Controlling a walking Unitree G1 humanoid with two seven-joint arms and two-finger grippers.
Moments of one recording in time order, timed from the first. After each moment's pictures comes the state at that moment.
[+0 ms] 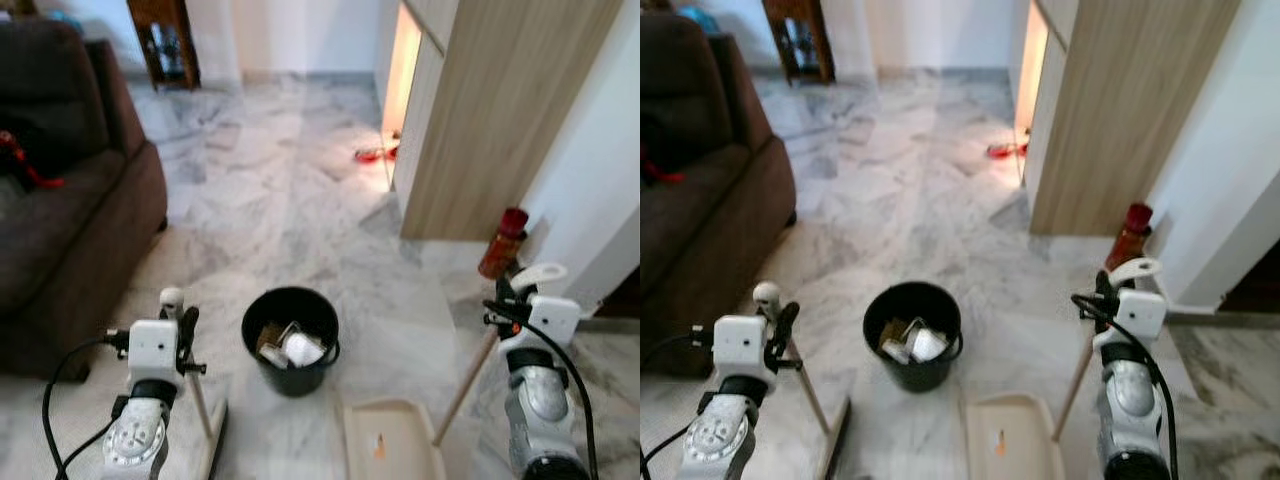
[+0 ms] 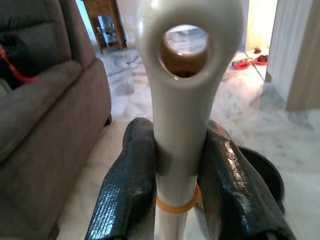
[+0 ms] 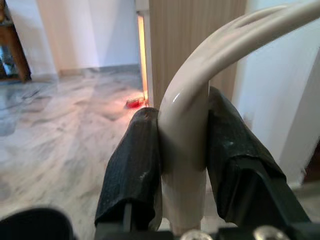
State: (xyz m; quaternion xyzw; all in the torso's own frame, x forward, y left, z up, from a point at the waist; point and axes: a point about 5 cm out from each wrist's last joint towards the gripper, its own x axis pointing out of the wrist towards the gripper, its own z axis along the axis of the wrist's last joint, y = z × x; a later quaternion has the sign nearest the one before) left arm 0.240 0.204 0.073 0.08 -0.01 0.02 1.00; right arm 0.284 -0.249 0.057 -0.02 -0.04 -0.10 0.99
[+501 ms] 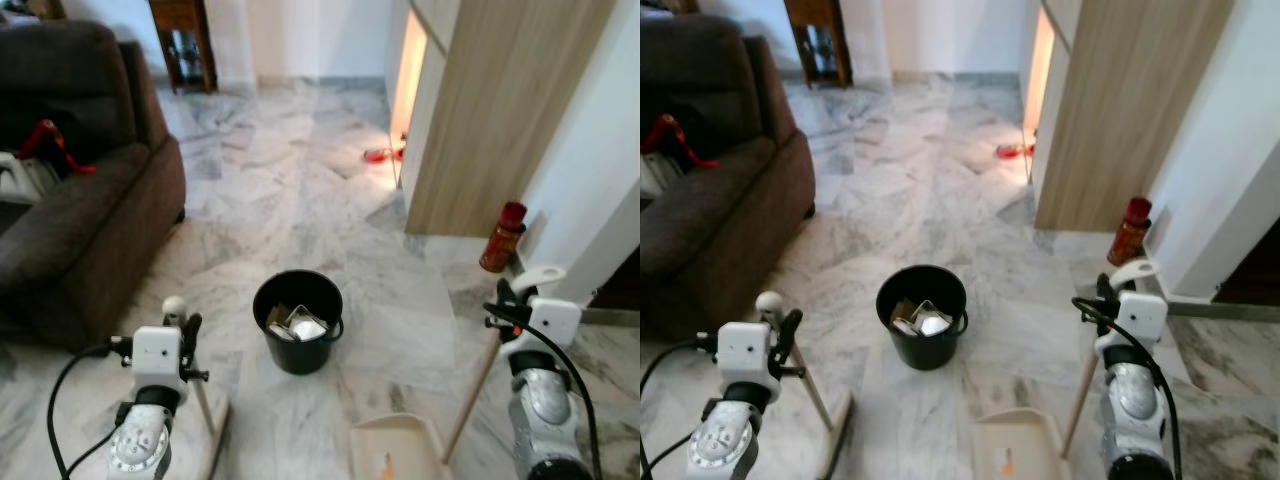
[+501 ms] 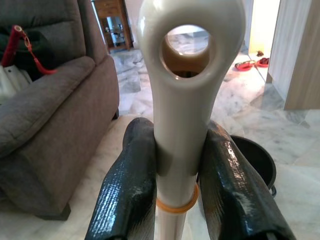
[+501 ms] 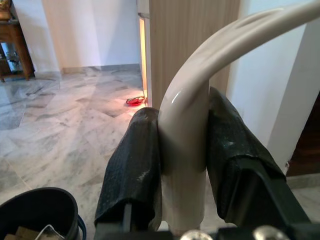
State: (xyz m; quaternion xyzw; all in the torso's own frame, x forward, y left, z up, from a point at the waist) left arm 0.238 0.206 0.070 0.08 0.00 0.03 1.00; right arm 0.281 -0.252 0.054 -0.02 -0.03 -0.11 0.99
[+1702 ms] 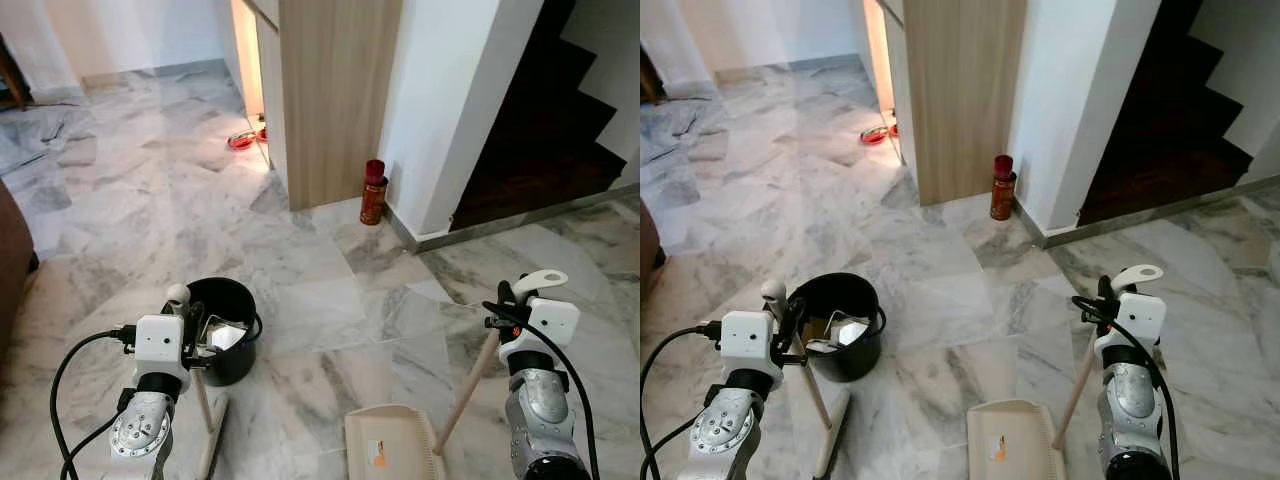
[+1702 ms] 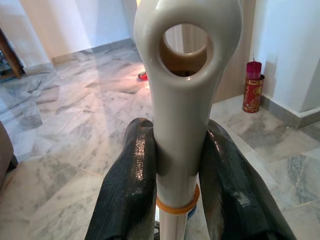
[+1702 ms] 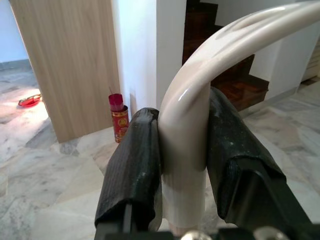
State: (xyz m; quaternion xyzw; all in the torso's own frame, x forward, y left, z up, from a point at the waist) left arm 0.249 0.204 0.077 0.08 -0.01 0.02 1.00; right arm 0.285 -0.251 0.055 -0.02 -0.02 -0.12 0.99
